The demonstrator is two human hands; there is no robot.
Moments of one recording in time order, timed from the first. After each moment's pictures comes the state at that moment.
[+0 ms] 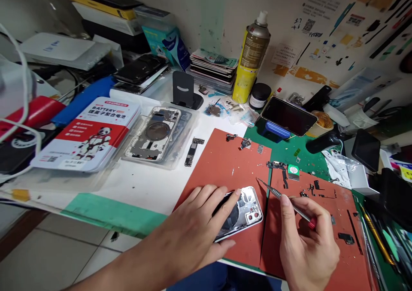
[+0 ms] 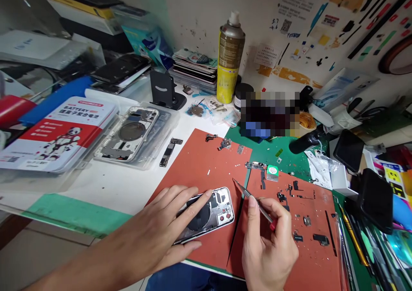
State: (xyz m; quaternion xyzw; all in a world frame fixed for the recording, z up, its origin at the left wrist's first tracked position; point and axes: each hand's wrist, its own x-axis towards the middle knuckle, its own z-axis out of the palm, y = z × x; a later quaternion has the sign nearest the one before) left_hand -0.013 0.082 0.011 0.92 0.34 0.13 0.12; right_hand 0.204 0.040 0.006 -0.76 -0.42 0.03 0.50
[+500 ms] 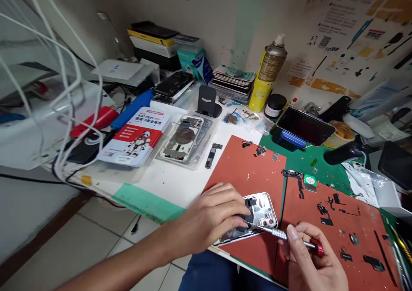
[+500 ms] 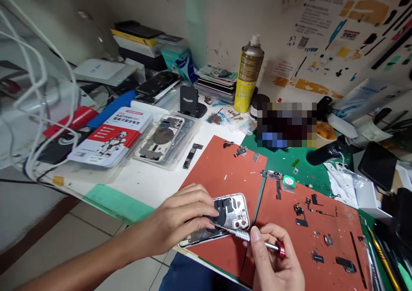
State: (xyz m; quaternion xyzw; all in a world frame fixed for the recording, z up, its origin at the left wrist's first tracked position) left_hand -0.025 0.098 0.011 0.84 0.29 0.31 0.32; right_hand 0.219 0.005 -0.025 -0.65 -0.23 0.45 0.57
